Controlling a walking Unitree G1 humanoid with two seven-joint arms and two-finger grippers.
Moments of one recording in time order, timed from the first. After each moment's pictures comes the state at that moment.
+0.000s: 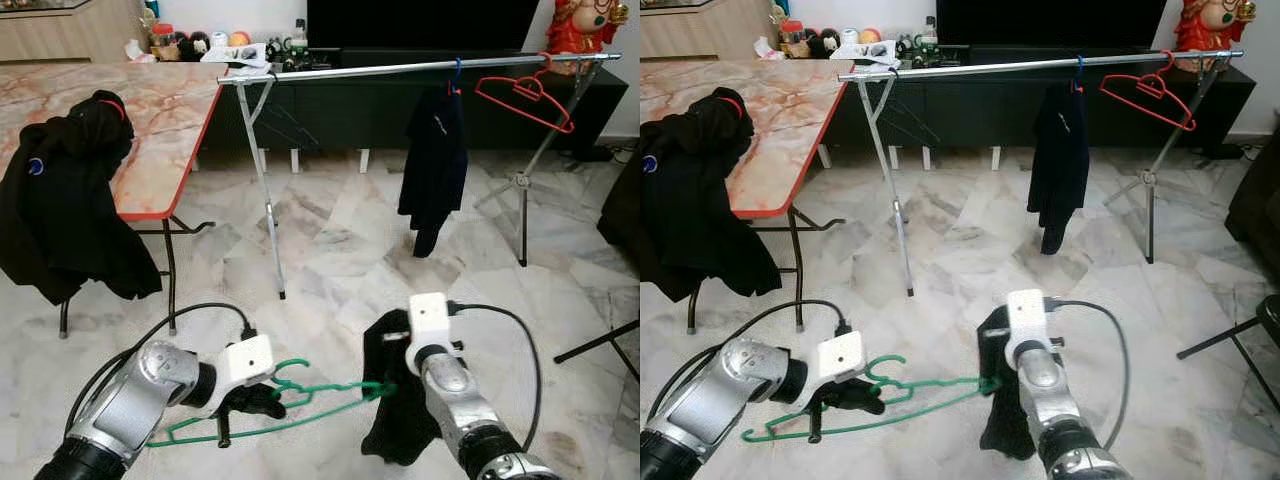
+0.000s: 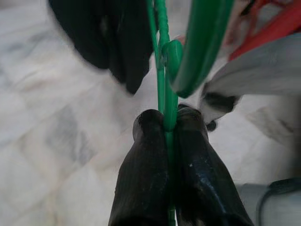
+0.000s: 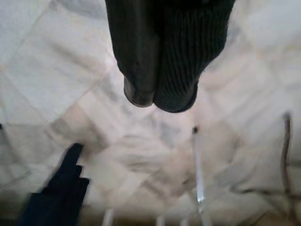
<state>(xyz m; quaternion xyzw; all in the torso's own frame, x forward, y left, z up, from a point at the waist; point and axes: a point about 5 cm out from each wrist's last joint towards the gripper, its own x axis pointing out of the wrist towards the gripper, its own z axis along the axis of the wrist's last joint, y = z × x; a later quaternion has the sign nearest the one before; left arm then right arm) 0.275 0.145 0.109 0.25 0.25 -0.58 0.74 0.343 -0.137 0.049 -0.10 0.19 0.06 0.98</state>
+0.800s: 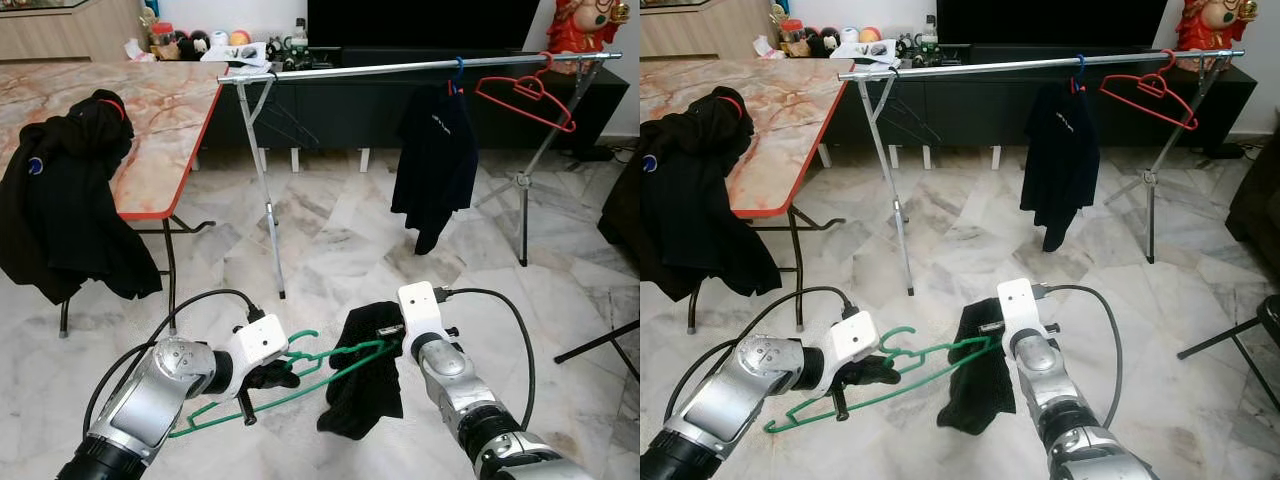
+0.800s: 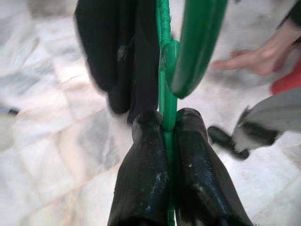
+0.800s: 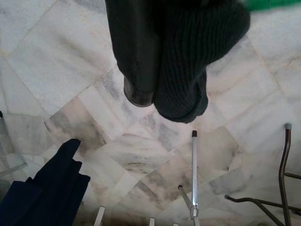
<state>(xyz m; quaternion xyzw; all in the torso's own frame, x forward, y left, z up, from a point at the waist) 0.292 0.140 0.108 0.25 0.23 -0.47 0.82 0.355 -0.139 0.063 -0.11 0.19 0.07 0.97</state>
